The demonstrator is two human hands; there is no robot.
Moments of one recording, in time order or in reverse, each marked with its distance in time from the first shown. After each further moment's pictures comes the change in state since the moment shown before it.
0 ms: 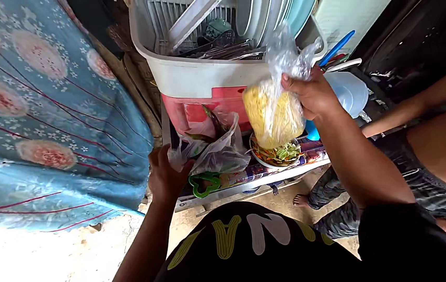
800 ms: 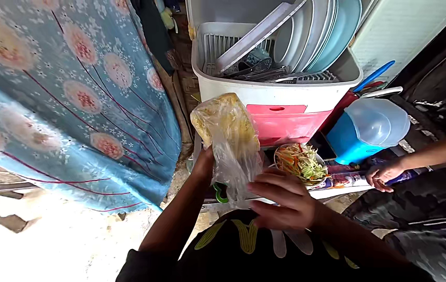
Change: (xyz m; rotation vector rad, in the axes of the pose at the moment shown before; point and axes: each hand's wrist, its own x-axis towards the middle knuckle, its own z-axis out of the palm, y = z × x) left_hand 0.031 0.038 -0.004 -1.176 -0.274 -0.269; right_hand -0.132 0.045 0.090 -0.576 -0.281 -1.336
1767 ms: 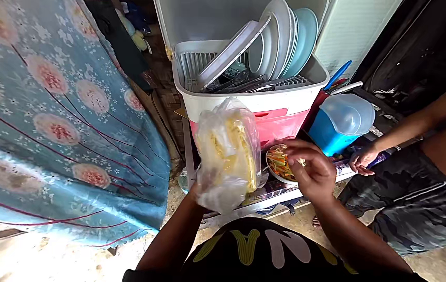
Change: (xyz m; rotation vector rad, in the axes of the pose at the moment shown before) left_hand 0.001 -0.001 -0.022 -0.148 -0.459 0.045; right_hand -0.006 0.027 -0.019 0.096 0.358 0.567
